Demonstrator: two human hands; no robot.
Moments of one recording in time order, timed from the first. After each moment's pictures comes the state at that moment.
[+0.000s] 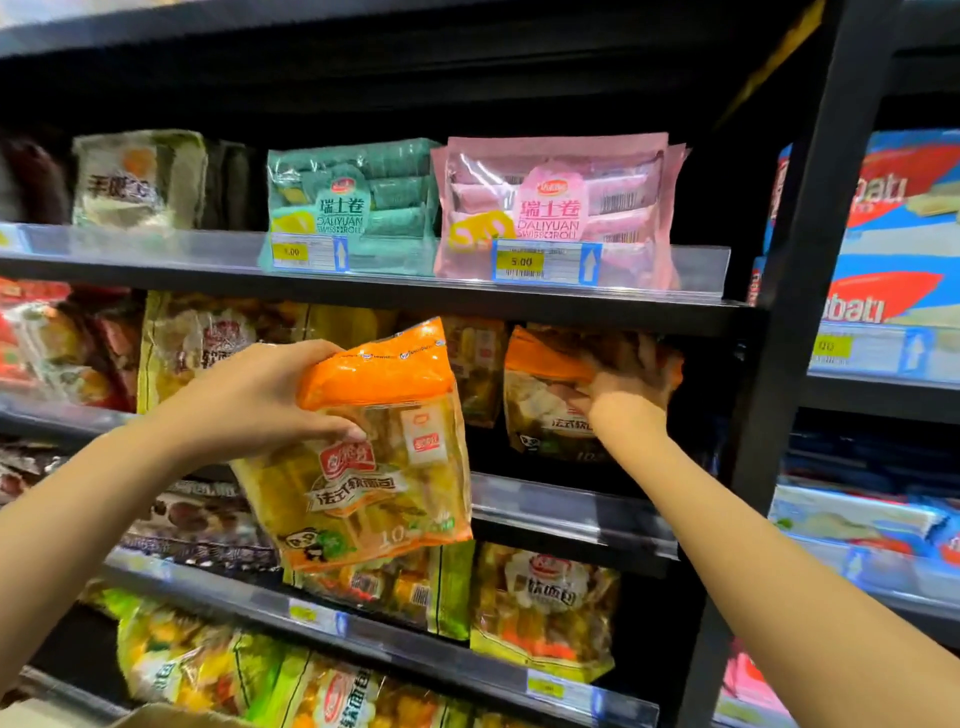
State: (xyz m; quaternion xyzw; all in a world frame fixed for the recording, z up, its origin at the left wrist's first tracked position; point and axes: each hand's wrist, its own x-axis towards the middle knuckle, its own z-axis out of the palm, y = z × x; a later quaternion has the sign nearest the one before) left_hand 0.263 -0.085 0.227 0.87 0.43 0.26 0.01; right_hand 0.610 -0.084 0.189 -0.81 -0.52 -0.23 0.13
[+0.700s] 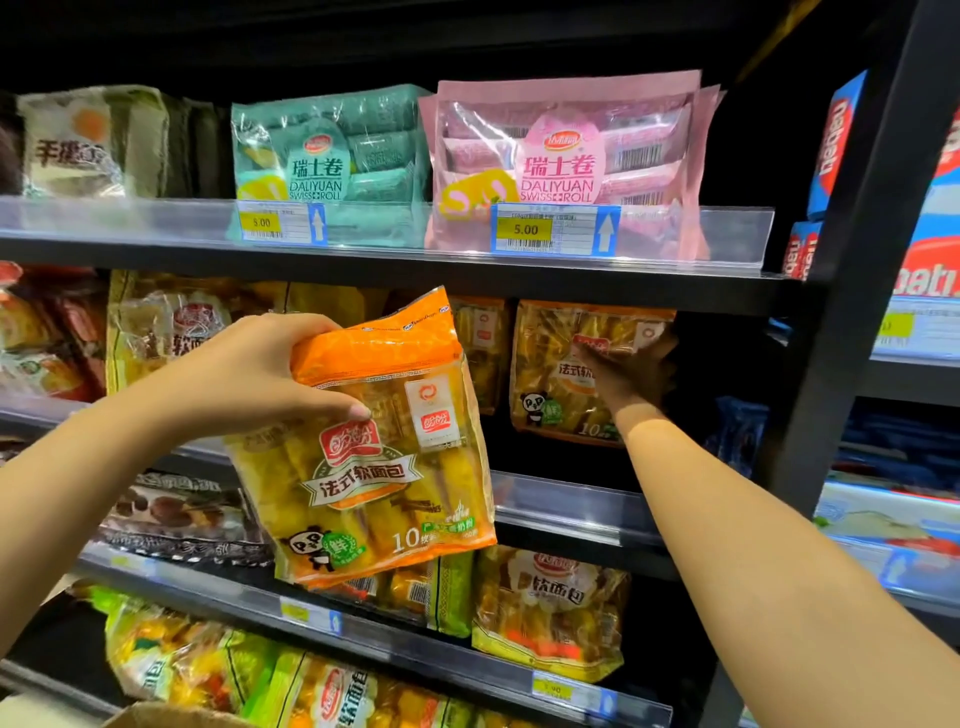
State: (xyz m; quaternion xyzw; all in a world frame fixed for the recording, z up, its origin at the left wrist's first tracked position) left_hand 0.279 -0.054 0.229 0.86 0.41 0.28 0.11; right_hand 0.643 -0.008 0.159 -0.74 -0.29 0.04 0.60
